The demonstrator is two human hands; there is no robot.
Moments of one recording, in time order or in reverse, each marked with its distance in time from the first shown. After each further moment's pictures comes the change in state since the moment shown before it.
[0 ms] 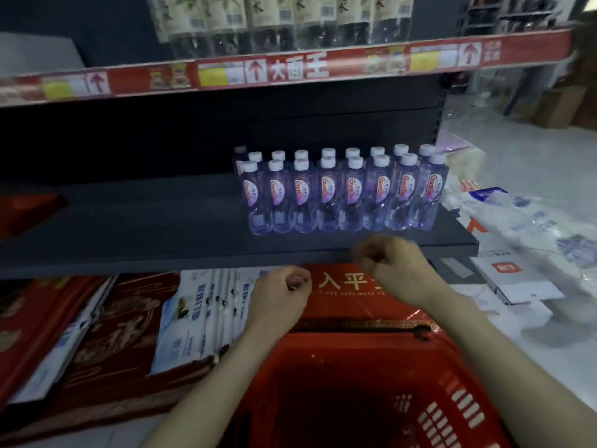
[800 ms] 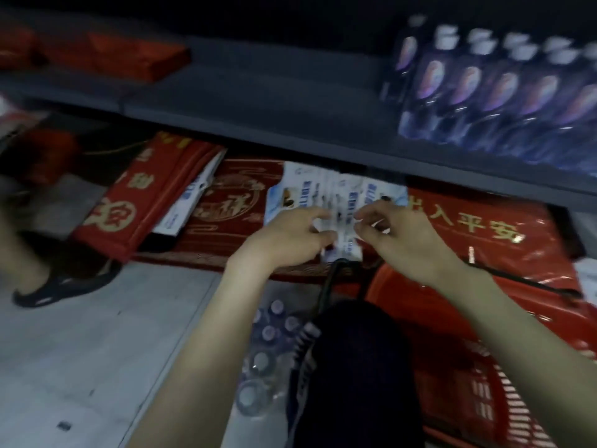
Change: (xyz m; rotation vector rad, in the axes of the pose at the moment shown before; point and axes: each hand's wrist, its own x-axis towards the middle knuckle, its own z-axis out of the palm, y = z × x) left_hand -0.083 -0.120 -0.196 0.135 -0.353 -0.297; right_hand -0.044 -0.154 0.205 -0.007 -0.365 -0.164
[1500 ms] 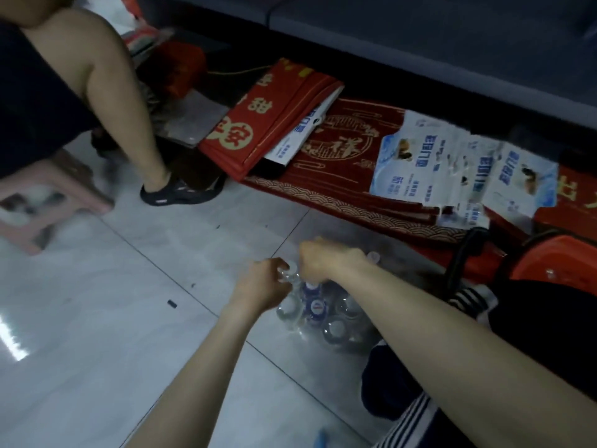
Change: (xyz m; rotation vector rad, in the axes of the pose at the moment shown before) left_hand -0.146 -0.286 0.051 0.036 0.252 -0.568; right_hand -0.008 -0.163 0.283 -0.503 -0.875 -0.115
